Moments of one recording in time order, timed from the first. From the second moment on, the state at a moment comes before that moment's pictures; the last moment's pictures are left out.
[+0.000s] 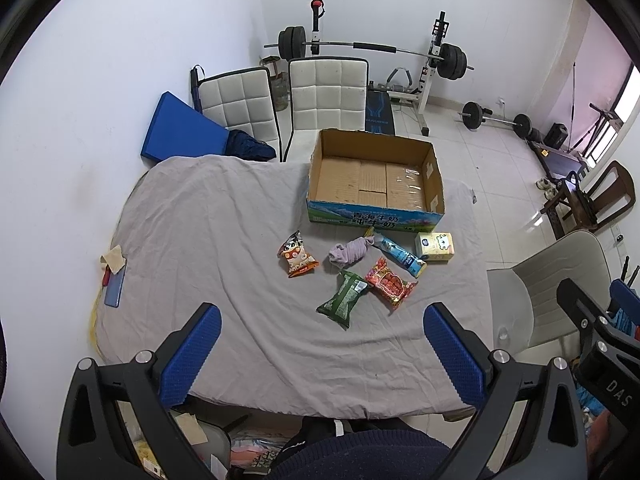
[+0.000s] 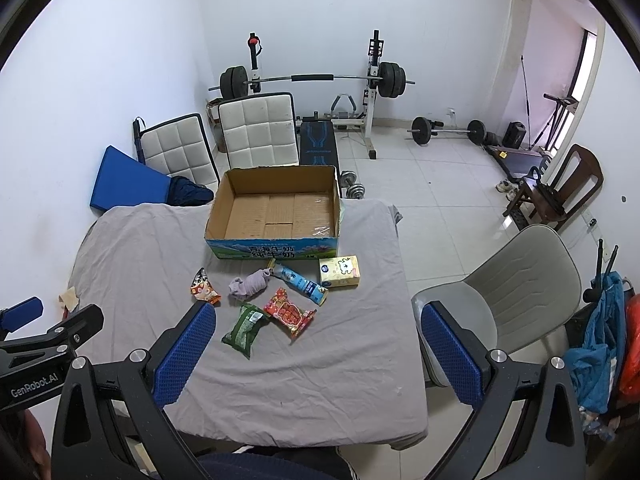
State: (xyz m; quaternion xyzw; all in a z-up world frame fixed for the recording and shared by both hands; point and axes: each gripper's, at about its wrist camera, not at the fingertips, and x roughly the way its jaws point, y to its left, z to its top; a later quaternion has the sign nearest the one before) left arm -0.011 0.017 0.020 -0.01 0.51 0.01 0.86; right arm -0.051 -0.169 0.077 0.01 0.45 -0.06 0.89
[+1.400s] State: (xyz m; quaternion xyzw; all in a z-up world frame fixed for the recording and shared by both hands) left arm 0.152 -0.020 -0.399 0.07 0.71 -0.04 0.70; right arm 0.152 -0.209 -0.418 0.03 0.78 -0.01 0.62
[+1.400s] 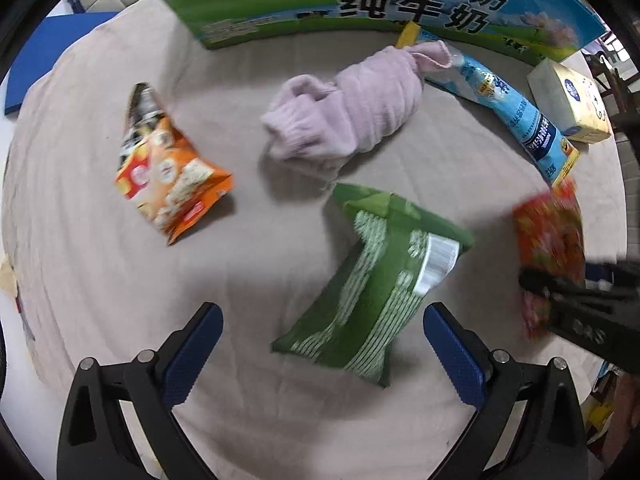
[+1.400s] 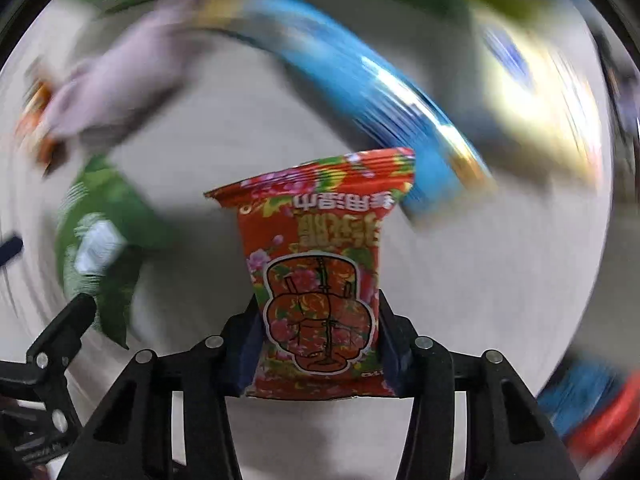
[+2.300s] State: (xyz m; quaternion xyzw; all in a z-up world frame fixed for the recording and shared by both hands) left arm 0.096 -0.018 -0.431 -0.02 0.74 0.02 0.67; right arm 0.092 -0.193 -0.439 0.01 0.74 -0.04 0.67
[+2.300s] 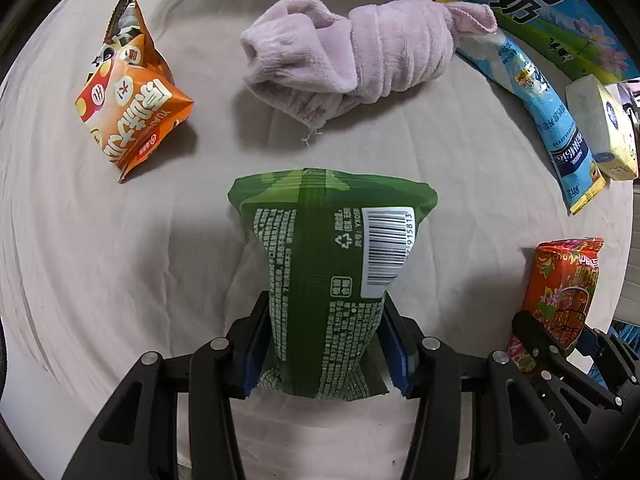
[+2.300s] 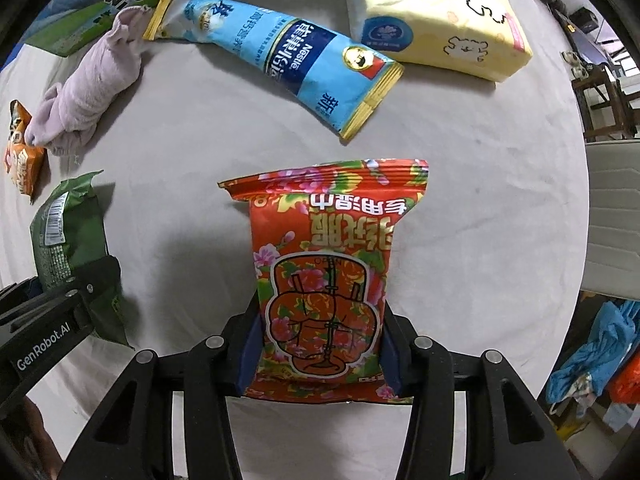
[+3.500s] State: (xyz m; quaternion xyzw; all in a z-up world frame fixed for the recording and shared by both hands) left arm 0.182 -0.086 -0.157 -0.08 0.63 -0.07 0.77; right arm 0.162 -0.226 -0.236 0.09 0.64 0.06 0.76
